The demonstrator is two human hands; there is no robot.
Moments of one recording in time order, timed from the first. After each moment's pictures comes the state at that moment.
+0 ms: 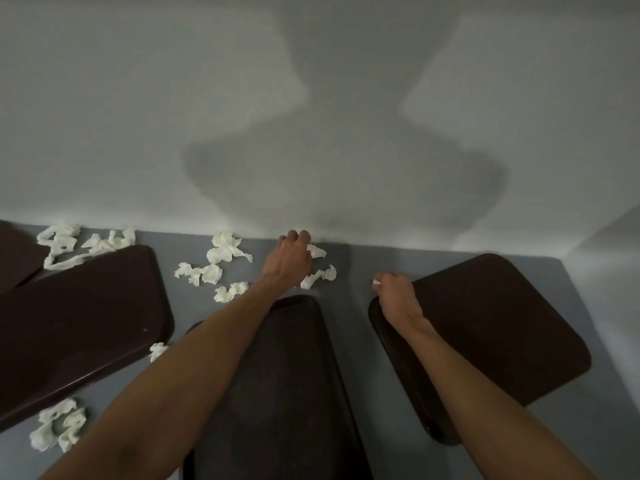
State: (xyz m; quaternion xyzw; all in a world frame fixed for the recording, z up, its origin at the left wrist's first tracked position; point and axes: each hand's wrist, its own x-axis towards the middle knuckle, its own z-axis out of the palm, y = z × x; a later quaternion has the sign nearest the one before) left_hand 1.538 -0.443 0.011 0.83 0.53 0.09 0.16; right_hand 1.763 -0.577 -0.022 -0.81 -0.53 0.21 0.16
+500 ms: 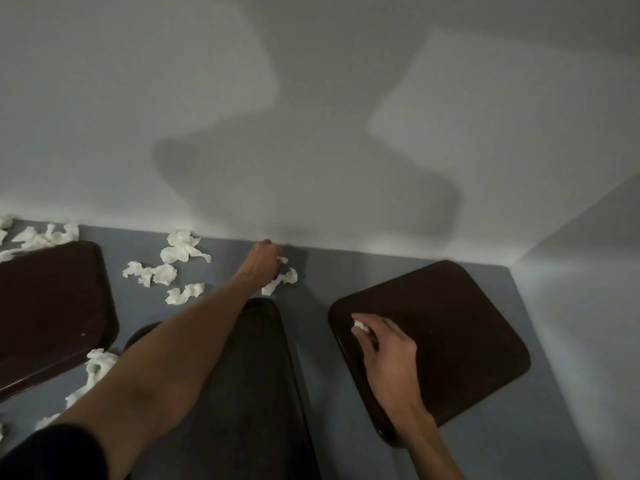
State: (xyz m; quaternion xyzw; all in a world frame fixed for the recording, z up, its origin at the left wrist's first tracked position) left_hand 1.567 -0.423 -0.026 0.83 0.51 0.08 0.19; right_hand 1.746 -0.712 0.039 -0.75 -0.53 0.17 0.36
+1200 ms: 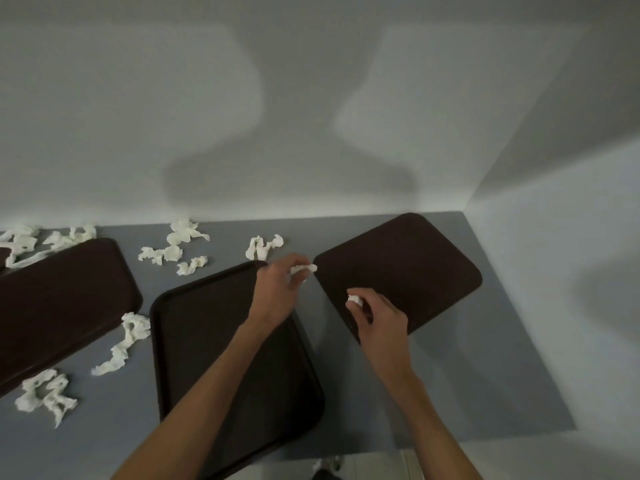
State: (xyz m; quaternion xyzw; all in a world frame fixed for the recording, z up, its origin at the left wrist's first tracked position) left_hand 1.554 -0.683 0.093 0.77 0.45 0.28 0.35; right_hand 1.718 -0.835 0.062 -0.75 -0.48 0.15 0.42
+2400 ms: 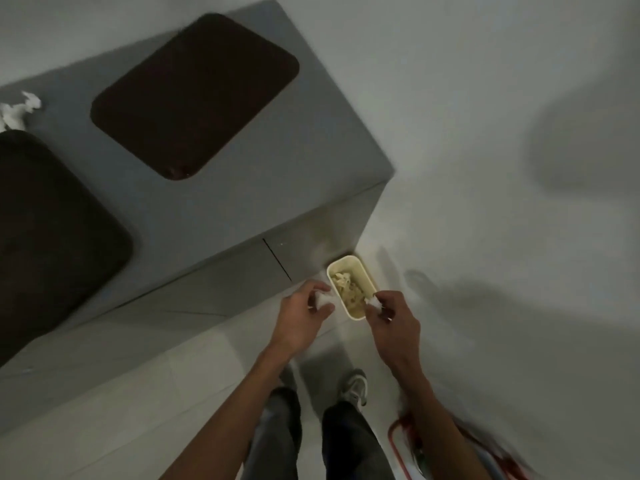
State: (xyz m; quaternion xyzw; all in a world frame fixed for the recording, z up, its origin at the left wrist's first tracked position) left_hand 1.668 -1.150 -0.120 0.75 0.39 -0.01 0.54; right_hand 1.776 -1.323 -0.146 -0.87 -0.08 0.24 0.43
